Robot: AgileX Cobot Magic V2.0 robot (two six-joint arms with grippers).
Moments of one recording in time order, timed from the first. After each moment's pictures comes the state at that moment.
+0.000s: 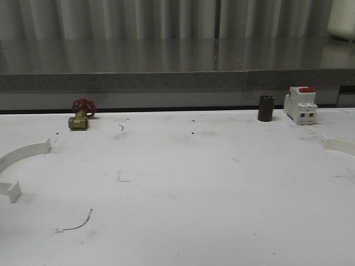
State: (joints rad) left arm -0.03 1.30 -0.86 -0.03 0.68 0.07; right arm 0.03 0.62 -0.56 -0.09 0.64 0.15
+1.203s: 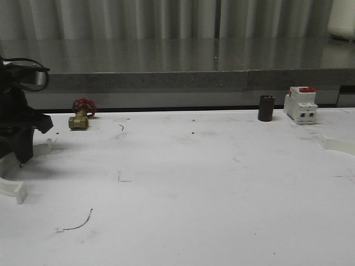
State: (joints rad) left arm -0.13 1.95 -1.28 0.00 0.74 0.15; right arm 0.03 0.62 -0.56 -0.09 0.64 0.15
